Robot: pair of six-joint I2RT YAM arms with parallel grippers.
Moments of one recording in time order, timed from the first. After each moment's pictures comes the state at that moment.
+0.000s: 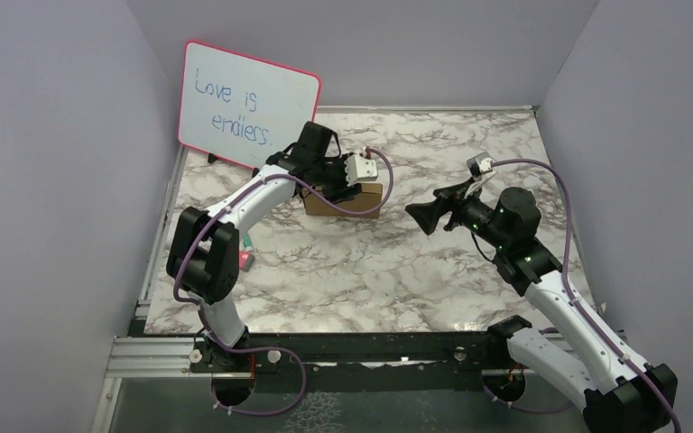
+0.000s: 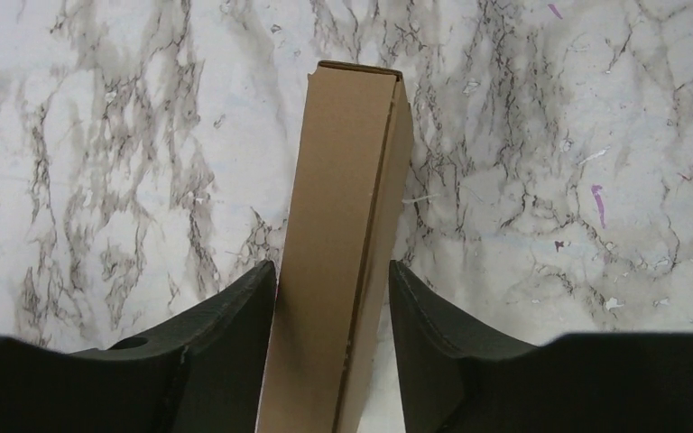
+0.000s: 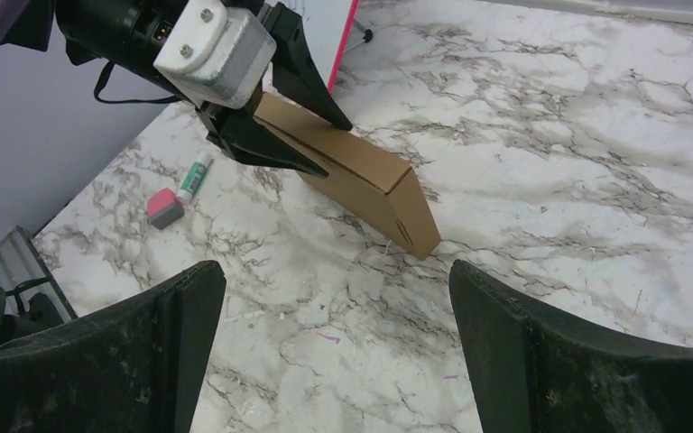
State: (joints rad) left arm -0.48 1.74 1.39 -0.46 0.58 0.86; right arm 0.38 0.83 0.65 0.06 -0.36 0.25
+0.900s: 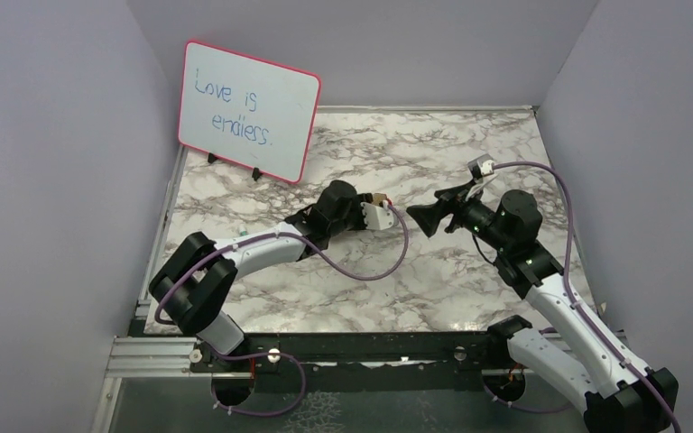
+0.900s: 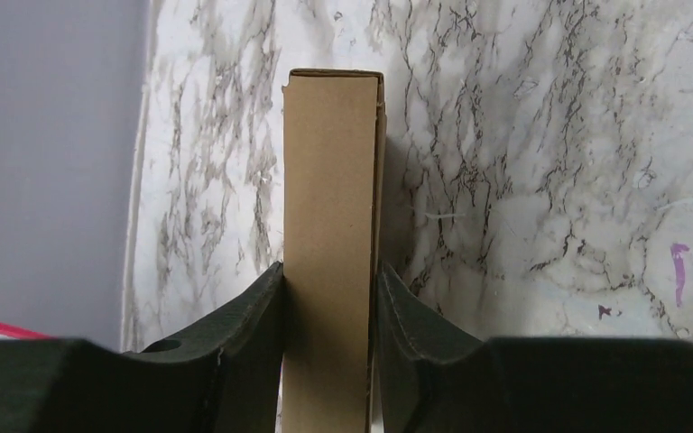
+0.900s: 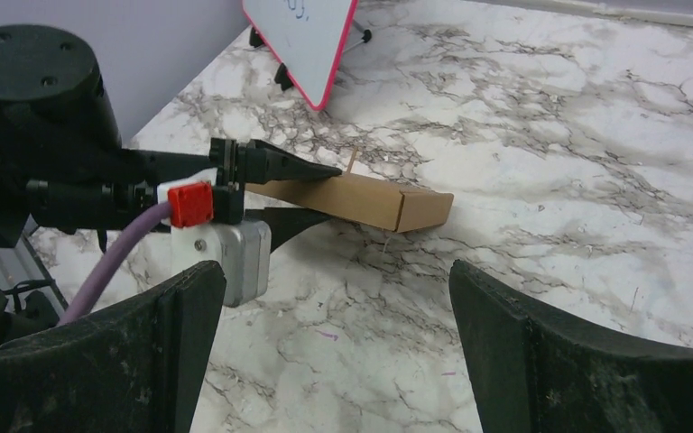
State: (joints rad) left arm -0.75 1.56 0.93 0.08 0.05 0.83; right arm 0.38 0.81 0.64 0.05 -0.36 0.24
